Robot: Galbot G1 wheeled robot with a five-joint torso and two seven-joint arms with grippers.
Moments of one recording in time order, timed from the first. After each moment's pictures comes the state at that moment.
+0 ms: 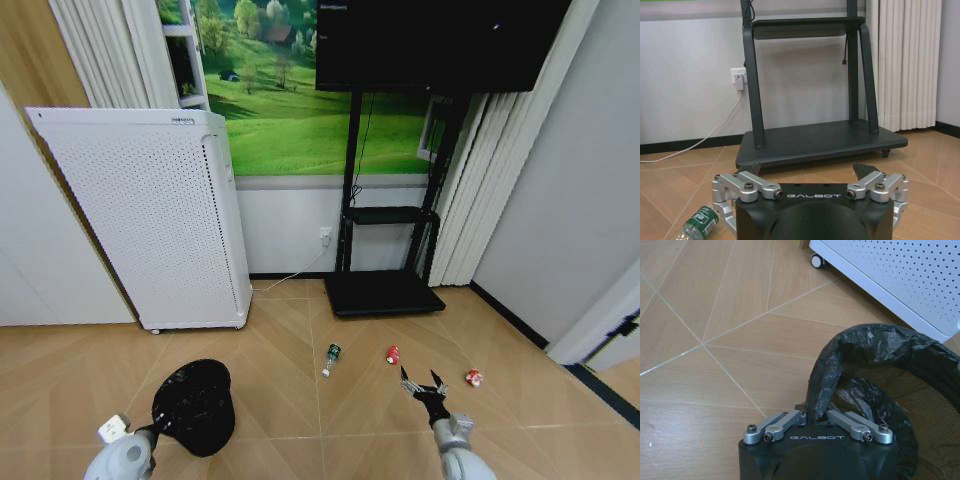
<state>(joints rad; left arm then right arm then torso) 1.46 -1.41 -0.92 -1.84 -0.96 0.69 -0.59 -1.41 1.38 0.75 1.50 0.30 0.18 -0.16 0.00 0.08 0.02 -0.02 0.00</state>
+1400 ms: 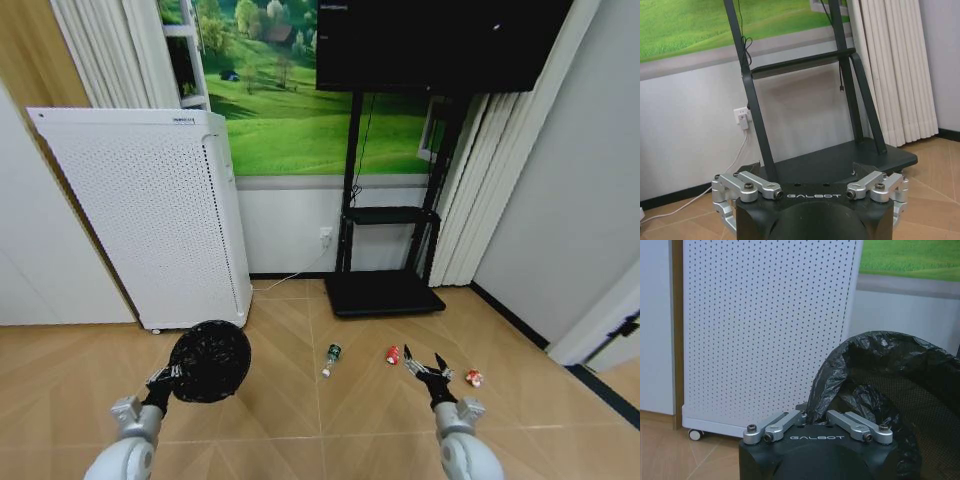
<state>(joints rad) 1.52 -1.34 -0.87 -1.88 -0.44 0.13 0.11 -1.47 1.44 0.76 1.81 0.41 0.00 -0.07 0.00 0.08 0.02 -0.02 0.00</state>
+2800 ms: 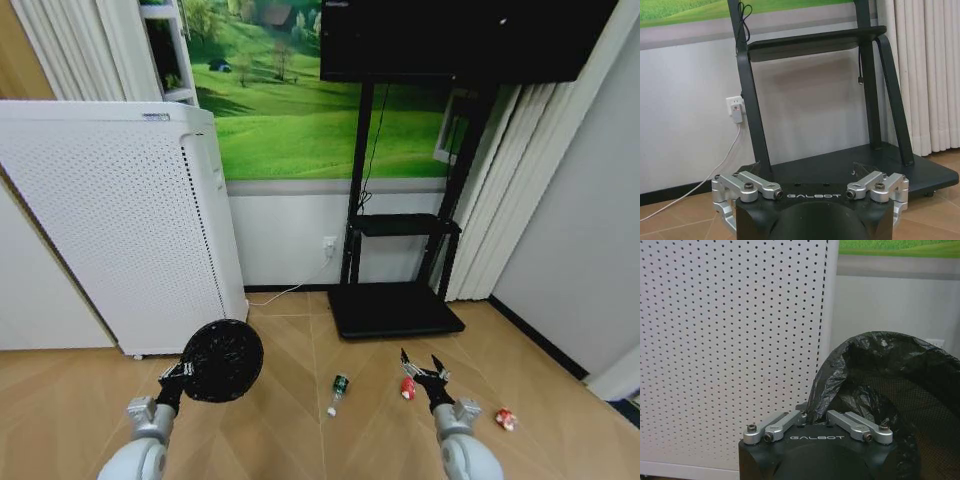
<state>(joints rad) 1.52 -1.39 -0.80 -1.93 -0.32 0.13 0.10 -1.46 1.42 0.76 1.74 0.36 0.04 -0.11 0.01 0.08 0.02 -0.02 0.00</state>
